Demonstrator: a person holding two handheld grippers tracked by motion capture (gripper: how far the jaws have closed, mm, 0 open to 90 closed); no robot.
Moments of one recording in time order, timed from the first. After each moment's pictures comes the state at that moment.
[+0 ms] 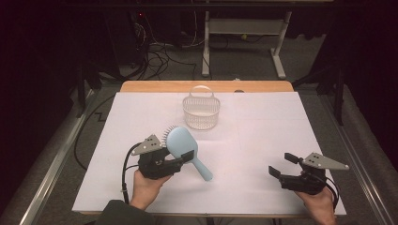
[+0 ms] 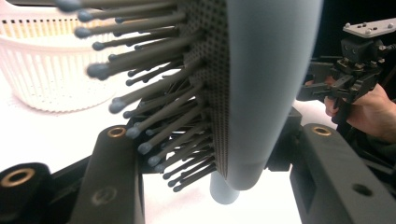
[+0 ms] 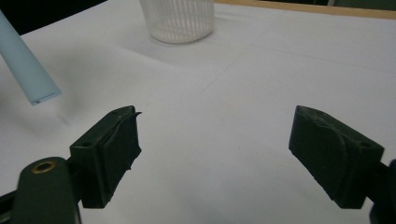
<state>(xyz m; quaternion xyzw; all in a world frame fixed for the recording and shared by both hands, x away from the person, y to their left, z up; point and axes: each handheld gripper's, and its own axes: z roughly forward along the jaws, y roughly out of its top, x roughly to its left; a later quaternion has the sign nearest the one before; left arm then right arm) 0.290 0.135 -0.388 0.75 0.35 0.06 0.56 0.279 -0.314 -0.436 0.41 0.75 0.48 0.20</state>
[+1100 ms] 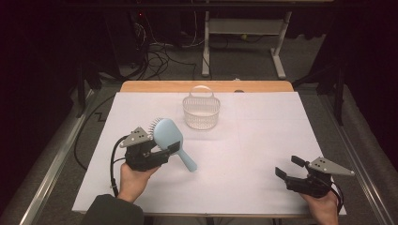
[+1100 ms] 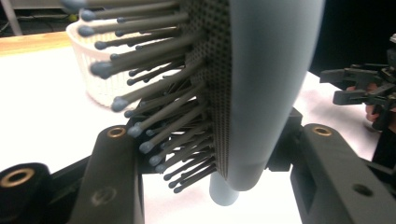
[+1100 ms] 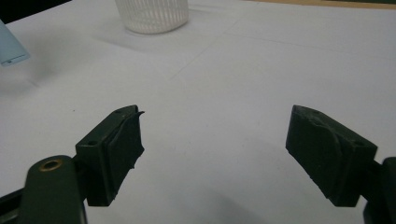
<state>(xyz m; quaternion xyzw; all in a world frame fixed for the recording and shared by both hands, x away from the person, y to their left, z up) 0.302 0.163 -0.375 0.75 0.38 0.11 0.53 0.277 -0.332 -0.452 0.42 0.74 0.48 0.22</state>
